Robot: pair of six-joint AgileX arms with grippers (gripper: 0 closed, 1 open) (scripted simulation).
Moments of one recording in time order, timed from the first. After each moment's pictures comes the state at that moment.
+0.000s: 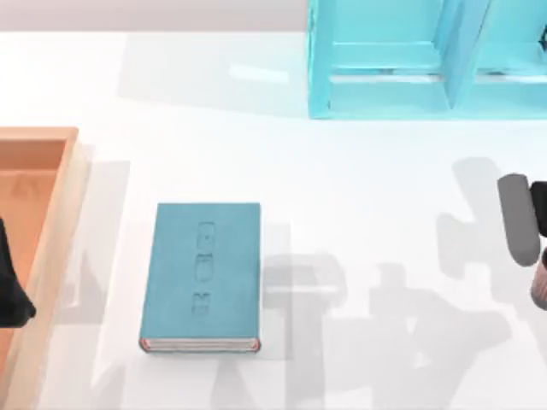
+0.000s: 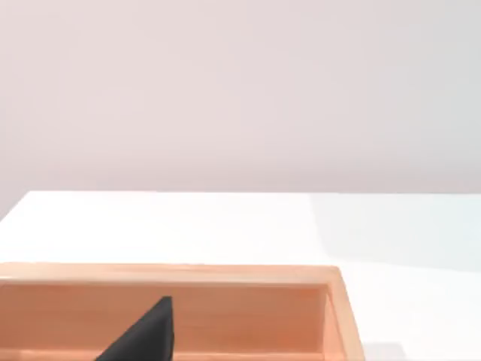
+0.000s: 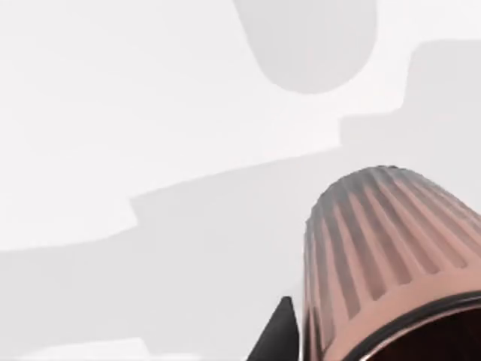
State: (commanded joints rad) left arm 0.00 0.00 0.00 0.00 0.00 0.00; right arm 0.21 1.60 1.11 -1.10 0.01 -1.27
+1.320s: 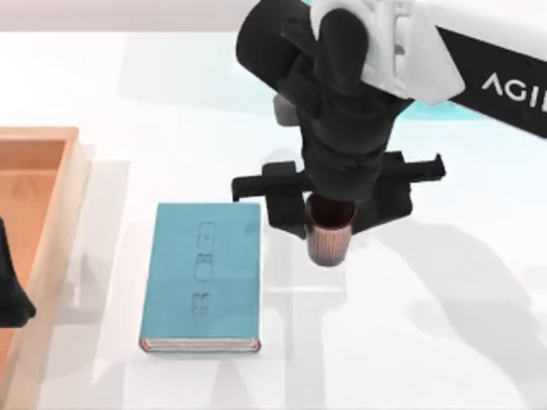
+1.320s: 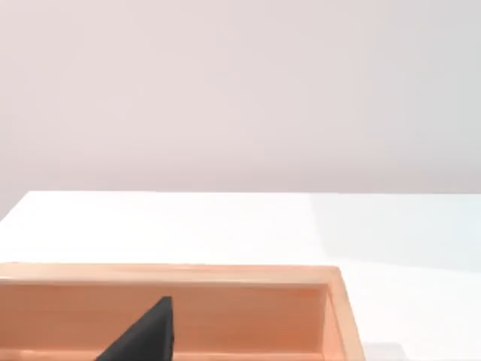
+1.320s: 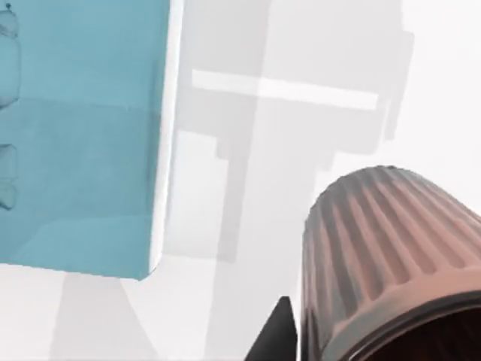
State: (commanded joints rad) left arm 0.00 0.00 0.00 0.00 0.00 0.00; right arm 0.79 2.00 1.81 -1.31 0.04 0.67
